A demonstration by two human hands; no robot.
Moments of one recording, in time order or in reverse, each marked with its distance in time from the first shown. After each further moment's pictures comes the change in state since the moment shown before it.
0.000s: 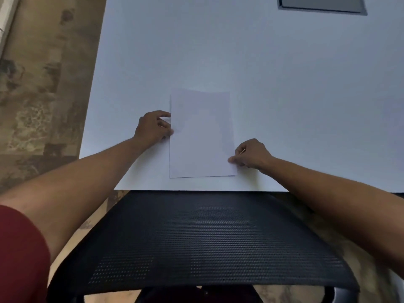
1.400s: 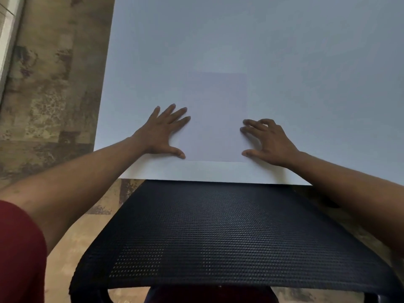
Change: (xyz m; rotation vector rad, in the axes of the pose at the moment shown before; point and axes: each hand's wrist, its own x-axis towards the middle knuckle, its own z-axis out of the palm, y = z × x) left_hand 0.000 -0.064 -0.021 1.040 -0.349 0.573; right_hand 0.025 0.024 0.009 -0.624 0.128 -0.593
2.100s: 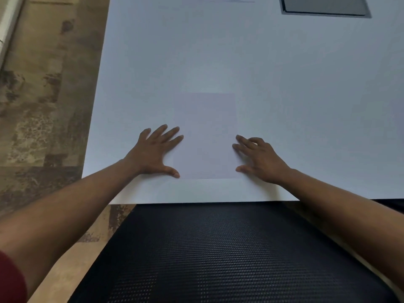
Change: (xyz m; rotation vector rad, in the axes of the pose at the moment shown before) left_hand 0.010 -0.003 0.001 0.040 0.019 -0.041; right_hand 0.001 0.001 -0.005 -0.052 -0.053 0.026
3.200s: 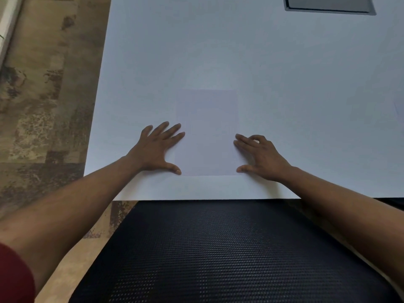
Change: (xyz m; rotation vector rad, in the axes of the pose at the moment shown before) left_hand -0.001 0.001 0.001 -0.072 0.019 -0.026; right_hand -0.003 -0.007 -0.004 0.049 -0.009 0.025
